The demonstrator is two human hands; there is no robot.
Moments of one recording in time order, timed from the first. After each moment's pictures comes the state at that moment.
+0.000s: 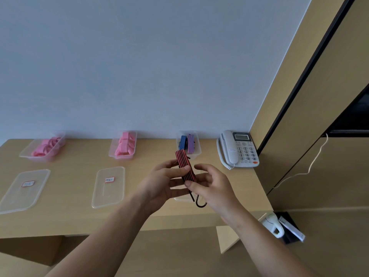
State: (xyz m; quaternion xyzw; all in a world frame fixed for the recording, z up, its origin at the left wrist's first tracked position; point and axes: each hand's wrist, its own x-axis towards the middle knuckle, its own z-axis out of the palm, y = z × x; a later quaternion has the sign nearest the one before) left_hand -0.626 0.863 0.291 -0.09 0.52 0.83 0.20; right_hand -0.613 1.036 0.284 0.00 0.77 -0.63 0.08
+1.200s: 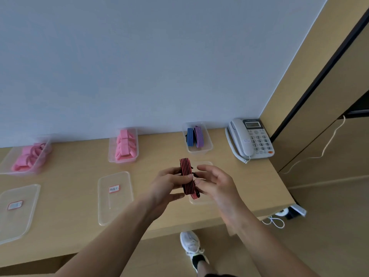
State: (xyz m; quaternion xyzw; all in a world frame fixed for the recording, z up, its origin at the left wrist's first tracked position) left_hand -0.689 0.804 0.238 -0.12 0.60 0.75 0.27; right_hand -0.661 0.973 0.247 0.11 0.67 -0.73 0.08
